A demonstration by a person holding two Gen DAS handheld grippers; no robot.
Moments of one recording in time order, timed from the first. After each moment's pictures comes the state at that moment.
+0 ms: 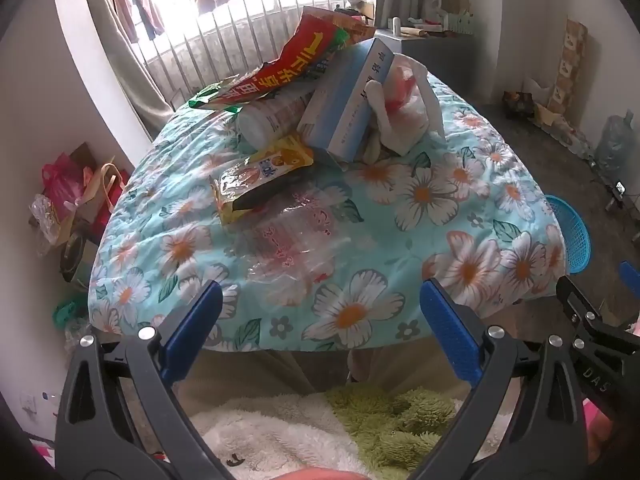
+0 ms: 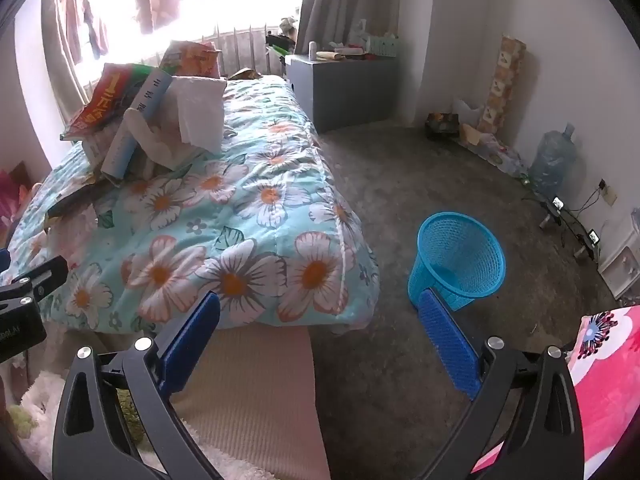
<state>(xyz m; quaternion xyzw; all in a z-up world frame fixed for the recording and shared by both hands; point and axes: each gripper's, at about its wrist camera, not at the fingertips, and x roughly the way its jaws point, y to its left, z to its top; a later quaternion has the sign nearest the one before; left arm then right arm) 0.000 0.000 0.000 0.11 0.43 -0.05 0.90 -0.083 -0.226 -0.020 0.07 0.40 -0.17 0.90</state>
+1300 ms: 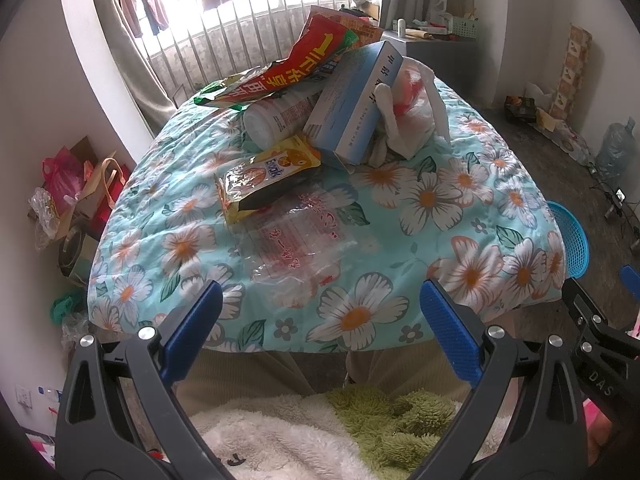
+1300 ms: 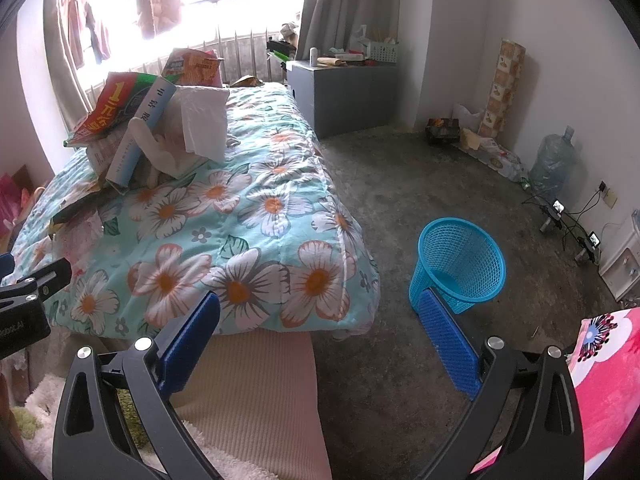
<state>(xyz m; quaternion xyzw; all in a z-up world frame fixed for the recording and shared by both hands) 0.002 0.006 0.004 0.10 0.43 -0.05 0.90 -0.083 -0.224 -0.014 0.08 0.39 -0.17 0.90</state>
